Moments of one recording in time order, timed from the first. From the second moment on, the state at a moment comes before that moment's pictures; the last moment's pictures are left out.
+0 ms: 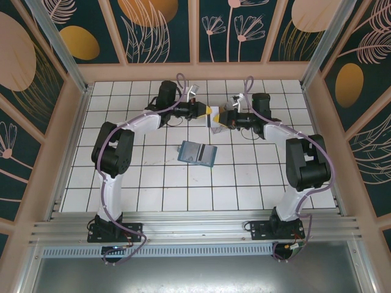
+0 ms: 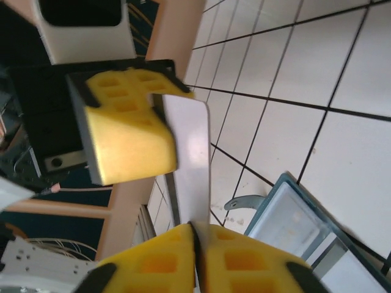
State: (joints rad) left arm -0.44 2.12 1.55 0.16 1.03 -0.80; right arm 0.21 1.77 1.08 0.13 -1.07 0.63
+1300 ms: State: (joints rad) left arm -0.43 1.75 1.09 -0.37 0.36 -0.42; right arm 0.41 1.74 0.91 0.01 -0.68 0.65
